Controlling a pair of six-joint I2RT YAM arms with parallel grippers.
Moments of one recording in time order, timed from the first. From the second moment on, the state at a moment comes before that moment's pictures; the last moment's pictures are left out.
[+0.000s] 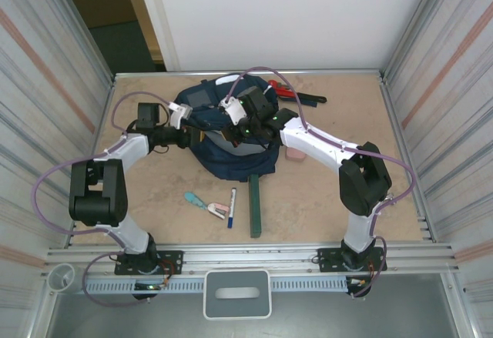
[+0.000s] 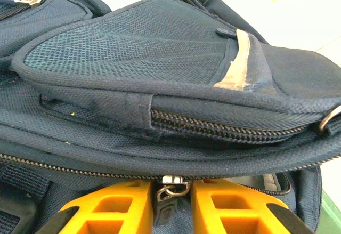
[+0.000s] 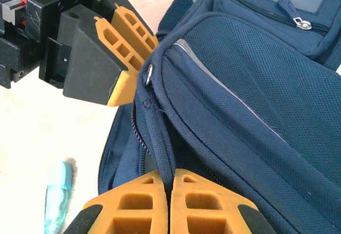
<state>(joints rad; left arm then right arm) -0.05 1.64 0.98 -0.19 0.83 0.12 0.73 1.85 1.53 -0.41 -0.28 0.02</state>
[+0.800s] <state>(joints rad) 0.12 1.77 1.12 -0.24 0.65 -0.11 0.70 1.79 1.47 -0.41 -0.33 -0.06</state>
